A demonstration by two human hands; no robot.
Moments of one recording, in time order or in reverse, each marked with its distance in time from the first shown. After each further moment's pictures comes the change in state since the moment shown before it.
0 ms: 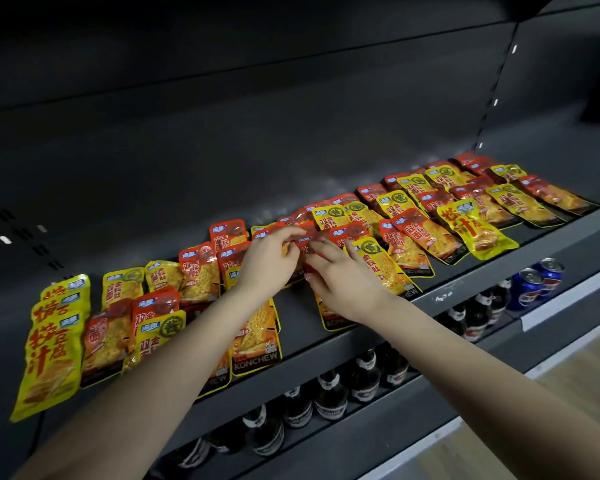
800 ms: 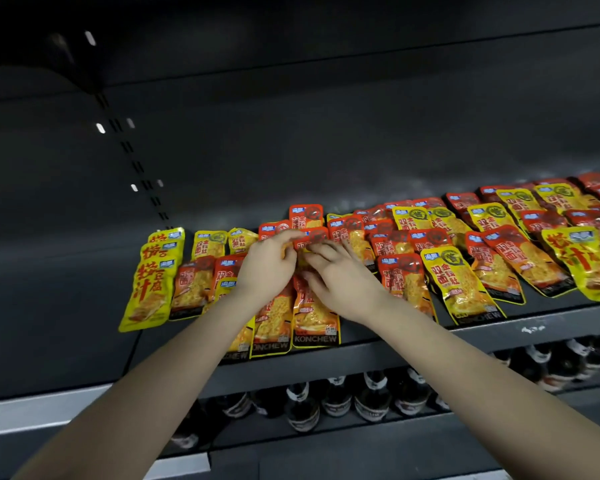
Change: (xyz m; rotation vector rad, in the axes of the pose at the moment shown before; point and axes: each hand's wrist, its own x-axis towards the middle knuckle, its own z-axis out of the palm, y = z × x) left_hand -0.057 -0.051 -0.066 0.157 0.134 -0.230; right_hand 0.038 -0.072 0.026 0.077 -0.079 -0.281
